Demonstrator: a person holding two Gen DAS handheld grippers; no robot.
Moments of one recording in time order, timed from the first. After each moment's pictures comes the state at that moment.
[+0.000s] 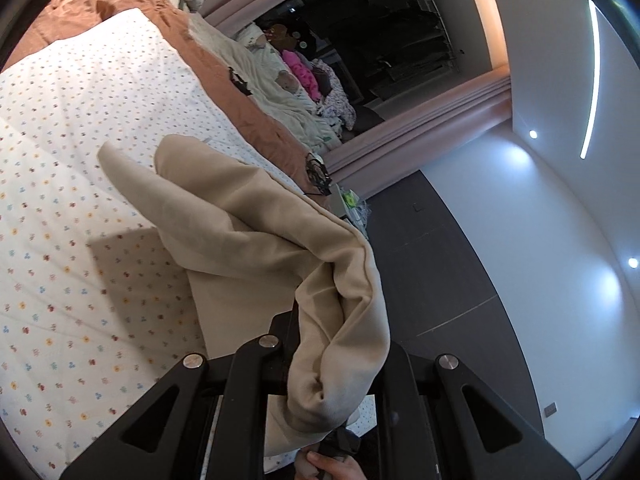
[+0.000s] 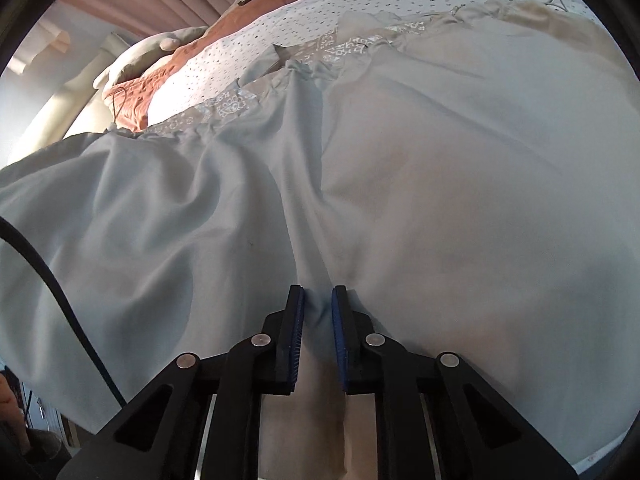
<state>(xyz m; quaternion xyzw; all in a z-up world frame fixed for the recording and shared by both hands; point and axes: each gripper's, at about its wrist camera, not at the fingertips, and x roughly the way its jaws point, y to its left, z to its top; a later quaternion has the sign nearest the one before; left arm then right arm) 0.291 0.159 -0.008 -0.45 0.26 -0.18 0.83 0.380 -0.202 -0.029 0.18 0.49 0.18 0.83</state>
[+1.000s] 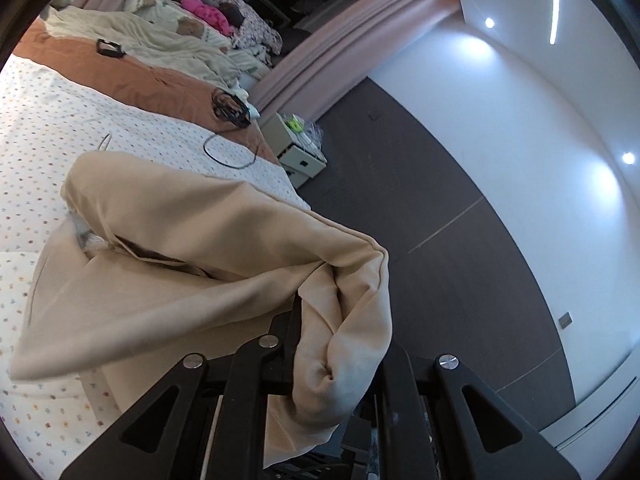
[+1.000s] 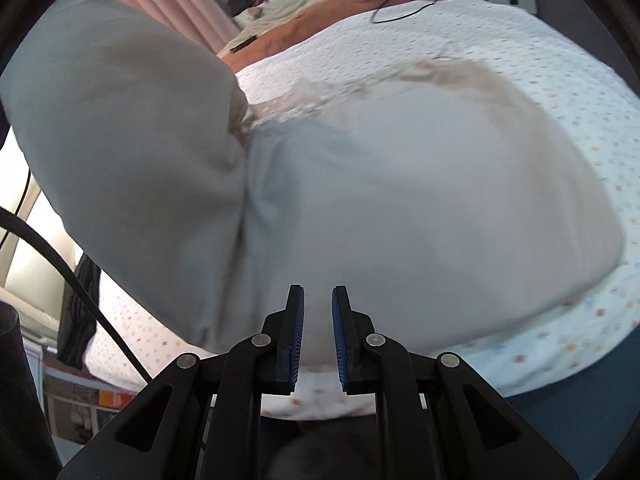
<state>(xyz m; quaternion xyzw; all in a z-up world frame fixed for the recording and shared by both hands) 0.396 -0.033 0.067 -0.31 0.34 -0.30 0.83 0.303 -0.307 0.013 0.16 0.43 0.14 0.88</state>
